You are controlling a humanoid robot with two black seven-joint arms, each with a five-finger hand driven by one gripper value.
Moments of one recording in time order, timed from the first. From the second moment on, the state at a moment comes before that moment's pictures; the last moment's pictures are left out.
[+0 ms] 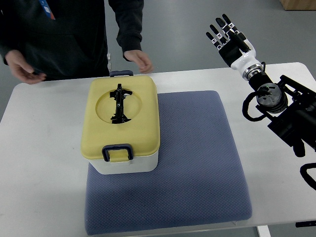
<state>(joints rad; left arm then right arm) -0.05 0.00 -0.02 -0.18 0.10 0.02 0.17 0.93 -0.15 0.66 0.49 0.34 0.38 0.28</state>
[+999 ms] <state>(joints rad) -0.05 0.00 -0.02 -0.19 0.10 0.01 0.18 1.58 -0.28 0.02 0.85 -0.90 0.35 0.32</state>
